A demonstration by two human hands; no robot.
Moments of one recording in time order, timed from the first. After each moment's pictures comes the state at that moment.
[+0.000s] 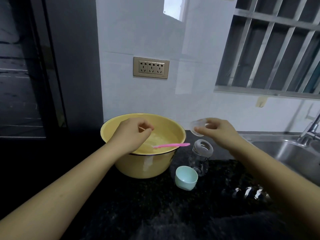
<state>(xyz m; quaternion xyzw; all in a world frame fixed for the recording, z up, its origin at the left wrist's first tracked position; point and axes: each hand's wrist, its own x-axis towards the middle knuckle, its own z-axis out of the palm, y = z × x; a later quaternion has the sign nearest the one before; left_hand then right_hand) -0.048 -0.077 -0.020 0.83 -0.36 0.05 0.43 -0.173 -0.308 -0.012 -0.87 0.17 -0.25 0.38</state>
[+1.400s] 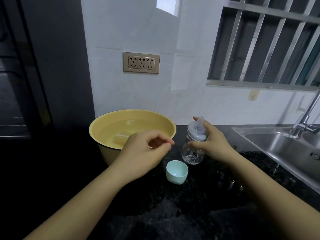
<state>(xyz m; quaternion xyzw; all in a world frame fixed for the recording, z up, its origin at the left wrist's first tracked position) -0.125 -0.086 -0.034 0.72 -0.44 -0.02 0.53 -0.192 -0.311 -0.050 -0.88 0.17 -0.26 0.36</state>
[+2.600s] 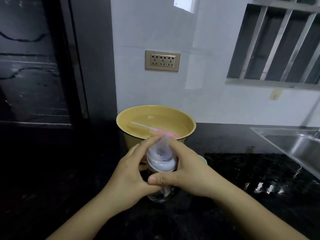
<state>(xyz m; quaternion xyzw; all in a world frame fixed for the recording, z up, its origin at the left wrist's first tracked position) -0.141 -0.003 -0.083 0.69 -0.45 0.00 0.56 -0.219 -0.149 -0.035 -0.88 -0.07 -0.11 0.46</state>
